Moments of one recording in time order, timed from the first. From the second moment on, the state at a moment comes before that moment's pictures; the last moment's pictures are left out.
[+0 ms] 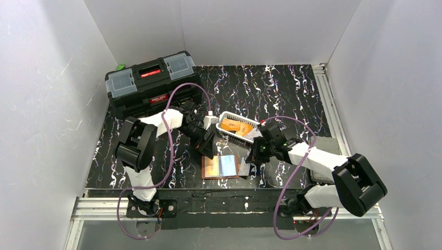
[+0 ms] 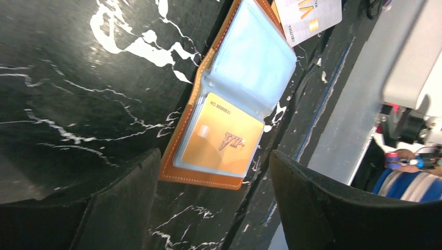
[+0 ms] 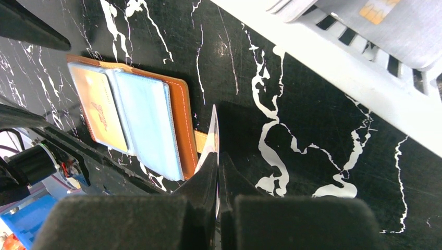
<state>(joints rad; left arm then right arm) -0.42 1.81 1.09 -0.76 0.84 0.30 0.64 1.29 0.57 -0.23 -0.26 0.75</state>
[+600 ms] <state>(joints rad) -0.36 1.81 1.12 -0.88 0.66 0.41 0.64 1.30 0.57 -0.22 -0.26 0.75</state>
